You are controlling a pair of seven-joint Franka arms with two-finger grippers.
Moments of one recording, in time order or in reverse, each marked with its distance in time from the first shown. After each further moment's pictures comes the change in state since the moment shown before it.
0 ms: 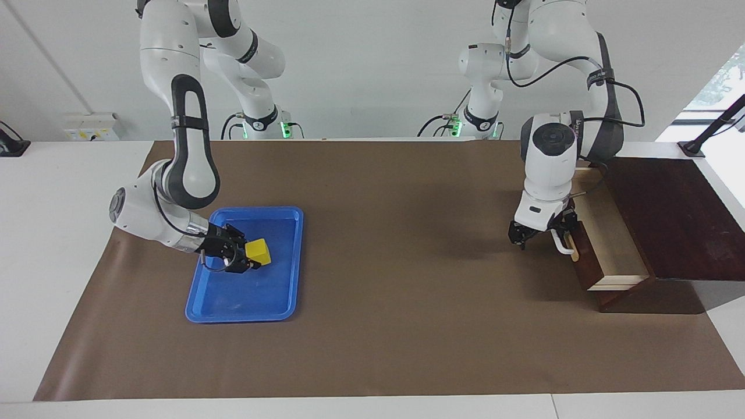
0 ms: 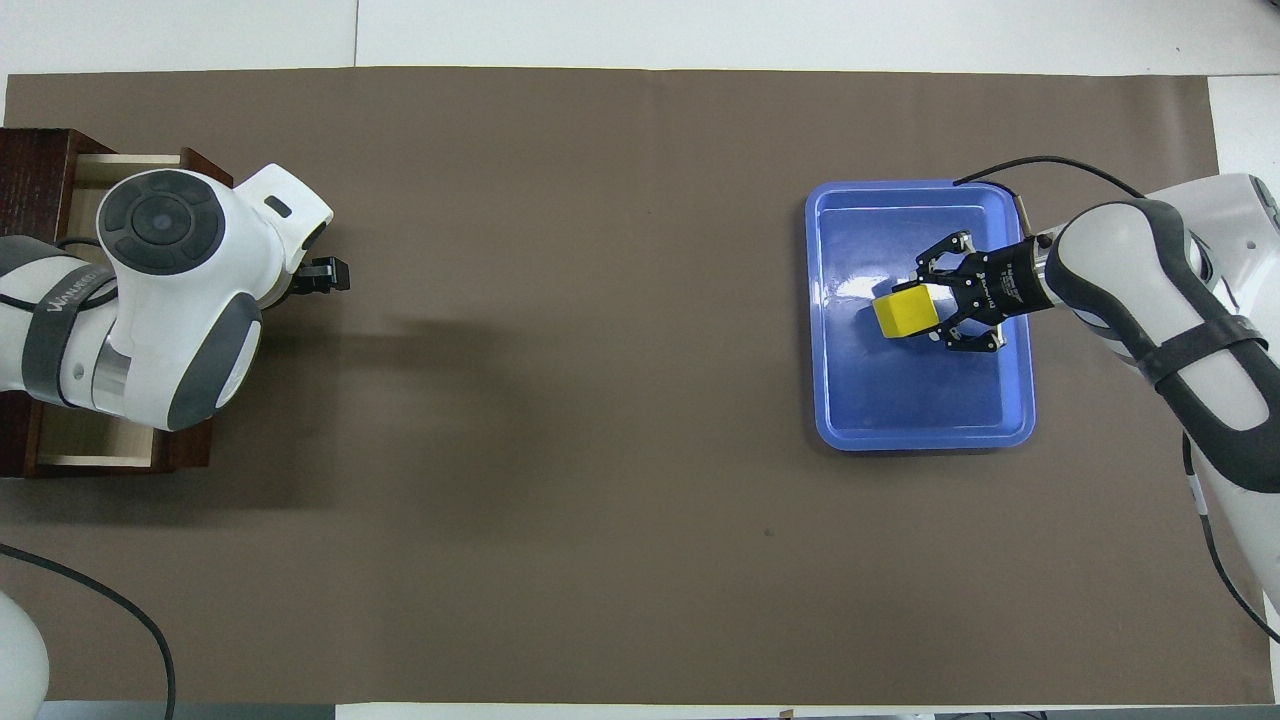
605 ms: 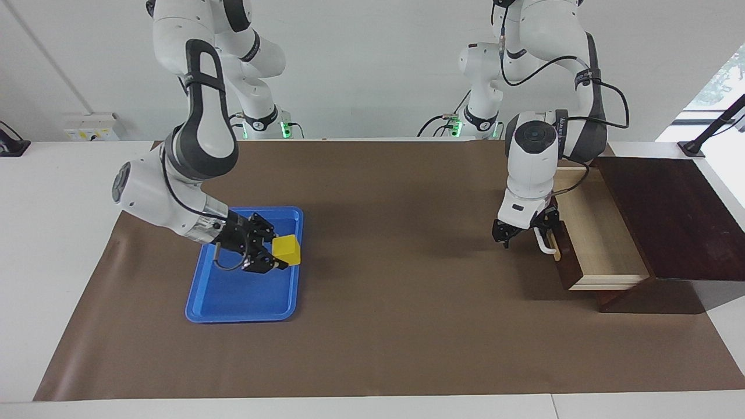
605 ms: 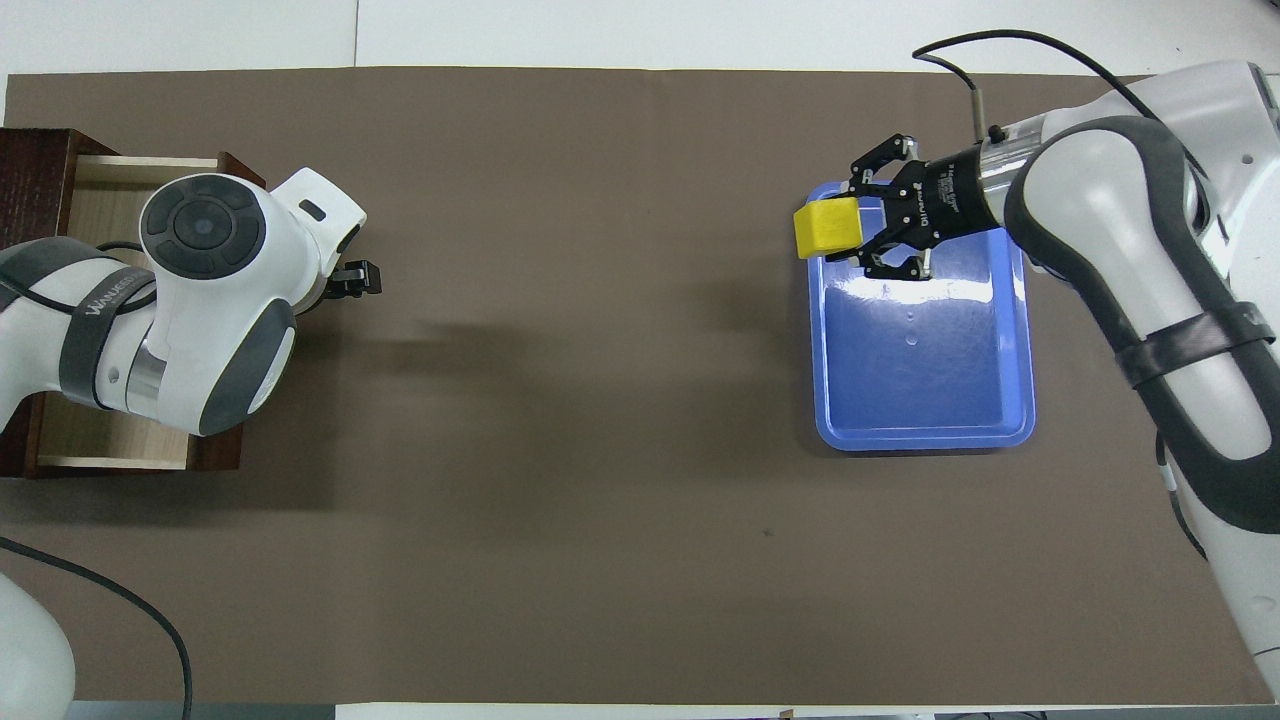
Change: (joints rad) left arm -0.044 0.000 0.002 0.007 -0.027 -0.021 -0.043; right arm 0.180 -0.018 0.017 0.242 0.073 -0.048 0.493
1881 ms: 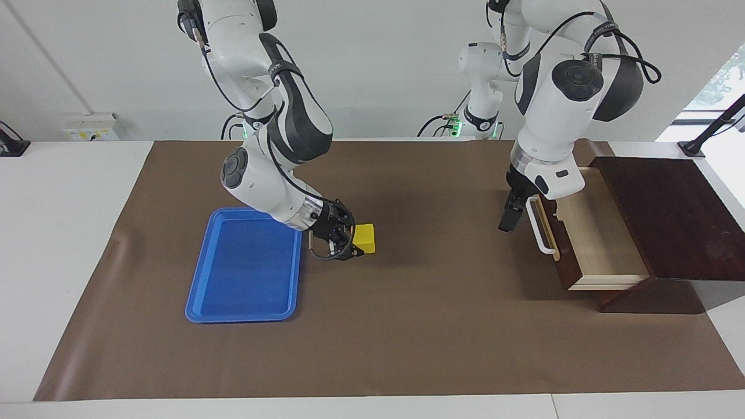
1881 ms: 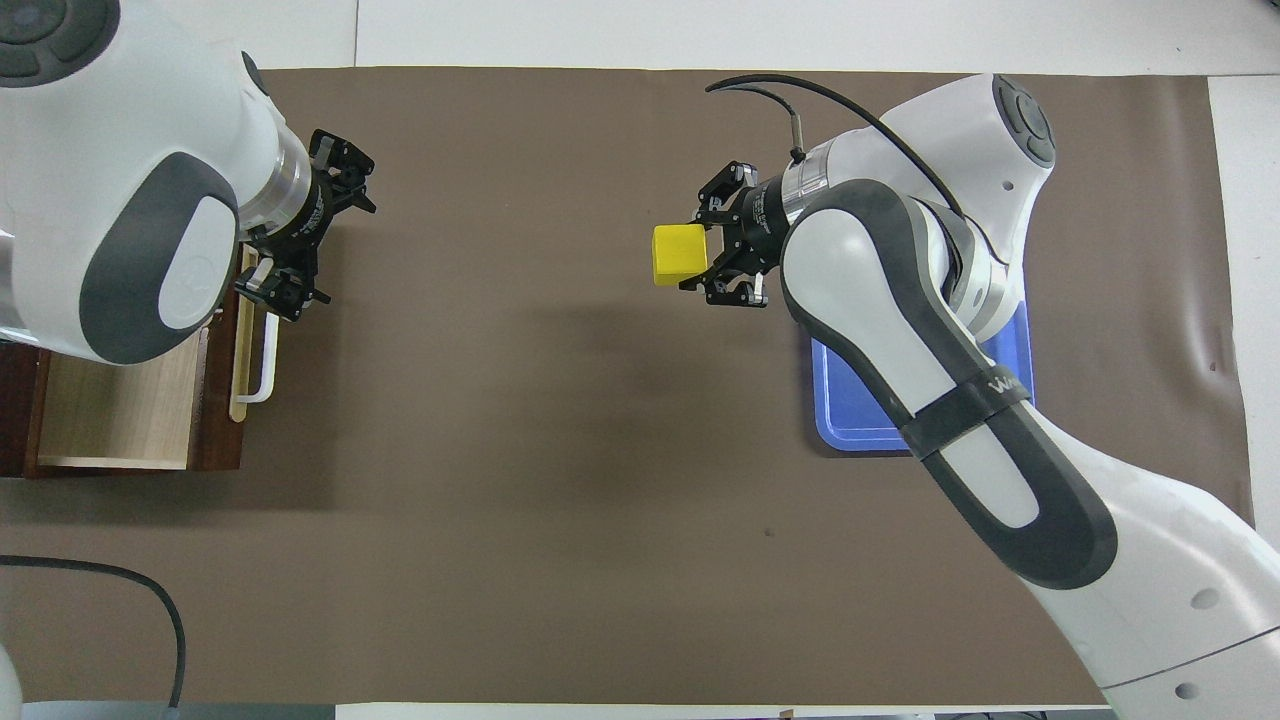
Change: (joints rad) left arm -0.070 0.059 -0.005 0.462 -0.291 -0.443 -1.007; right arm 0.226 0.042 -0.007 0.050 -0.067 0.095 0.320
